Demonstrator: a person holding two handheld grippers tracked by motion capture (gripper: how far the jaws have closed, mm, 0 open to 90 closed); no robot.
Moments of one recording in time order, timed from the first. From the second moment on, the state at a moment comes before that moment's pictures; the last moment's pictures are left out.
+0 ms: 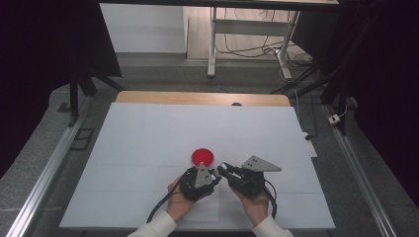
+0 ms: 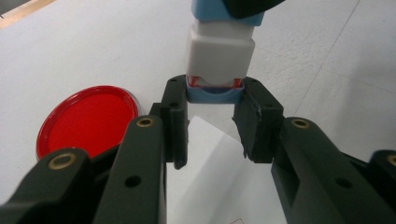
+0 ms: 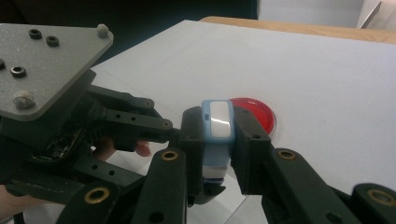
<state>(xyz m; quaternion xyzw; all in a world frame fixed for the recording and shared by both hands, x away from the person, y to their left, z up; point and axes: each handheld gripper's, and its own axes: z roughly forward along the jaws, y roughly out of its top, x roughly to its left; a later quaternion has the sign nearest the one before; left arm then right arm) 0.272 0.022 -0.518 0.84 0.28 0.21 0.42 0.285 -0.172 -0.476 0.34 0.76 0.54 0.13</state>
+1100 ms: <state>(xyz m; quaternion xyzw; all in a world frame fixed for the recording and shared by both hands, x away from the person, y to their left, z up) 0.269 0.019 -0.518 0.84 0.27 0.23 0.42 0.286 -0.172 -0.477 0.35 0.76 0.53 0.11</state>
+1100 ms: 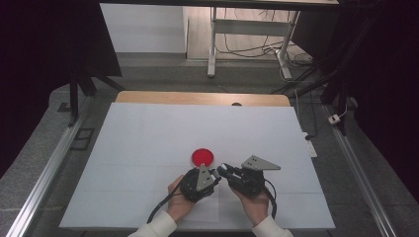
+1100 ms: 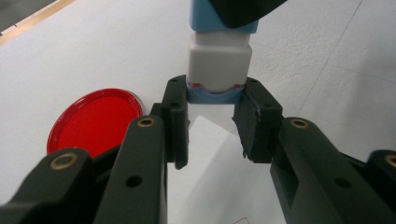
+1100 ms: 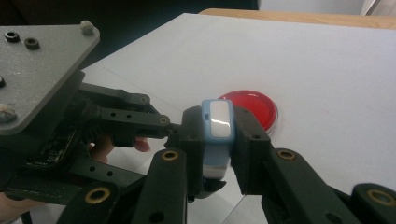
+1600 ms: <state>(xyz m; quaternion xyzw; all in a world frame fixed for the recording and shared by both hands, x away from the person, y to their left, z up) 0.268 0.021 -0.517 0.84 0.27 0.24 0.41 0.287 -0.172 -0.478 0.35 0.76 0.53 0.10</state>
